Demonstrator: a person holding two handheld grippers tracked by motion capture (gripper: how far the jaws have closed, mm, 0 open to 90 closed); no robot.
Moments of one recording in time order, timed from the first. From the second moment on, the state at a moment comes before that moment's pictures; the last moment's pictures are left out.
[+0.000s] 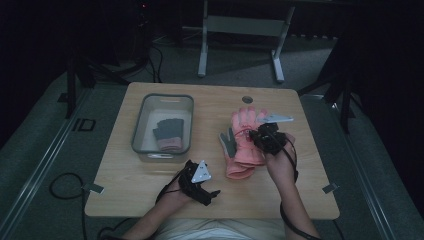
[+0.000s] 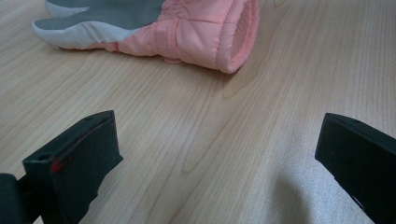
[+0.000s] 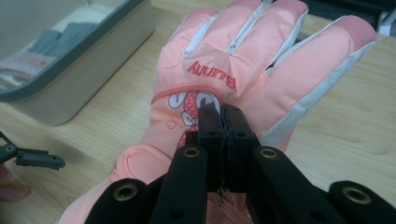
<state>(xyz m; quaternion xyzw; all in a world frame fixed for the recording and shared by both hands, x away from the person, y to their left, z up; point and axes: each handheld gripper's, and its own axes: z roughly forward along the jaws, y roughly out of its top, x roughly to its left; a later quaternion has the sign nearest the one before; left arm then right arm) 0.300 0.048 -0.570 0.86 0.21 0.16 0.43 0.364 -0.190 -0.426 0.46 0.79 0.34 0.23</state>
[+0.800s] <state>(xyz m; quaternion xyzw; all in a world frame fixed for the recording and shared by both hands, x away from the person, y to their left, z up) 0.300 0.048 -0.570 0.86 0.20 0.16 0.43 0.389 -0.164 -0.487 0.47 0.81 0.28 0.19</state>
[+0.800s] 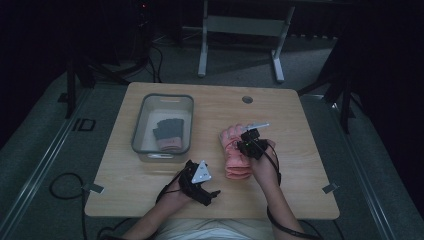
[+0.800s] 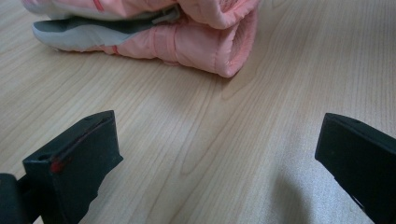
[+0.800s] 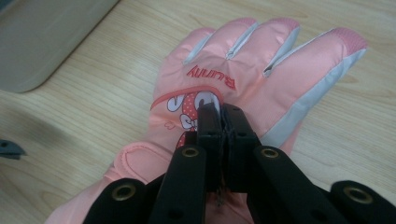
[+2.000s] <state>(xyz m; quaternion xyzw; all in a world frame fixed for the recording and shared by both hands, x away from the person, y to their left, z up) 0.301 0.047 -0.563 0.86 0.19 0.15 0.45 0.373 -0.223 -0.445 0.44 0.79 0.36 0.21</state>
